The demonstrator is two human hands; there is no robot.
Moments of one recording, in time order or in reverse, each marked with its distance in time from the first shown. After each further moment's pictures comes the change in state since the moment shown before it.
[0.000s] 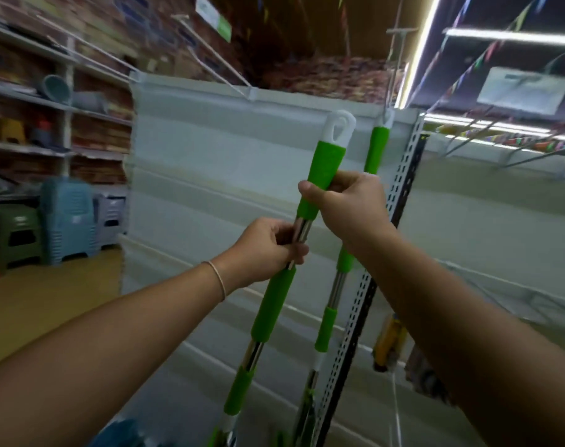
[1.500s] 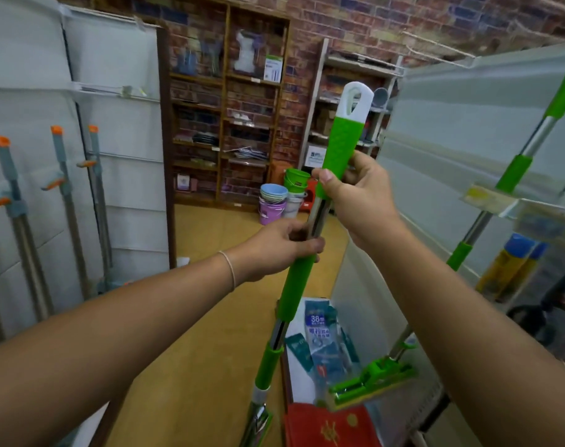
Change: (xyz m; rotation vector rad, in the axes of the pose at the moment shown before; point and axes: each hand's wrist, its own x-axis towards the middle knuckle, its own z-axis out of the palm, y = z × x) left_hand -0.341 0.108 0.270 0.341 0.753 -0.435; right_hand -0.246 0.009 -0.189 0.800 -0.928 -0.146
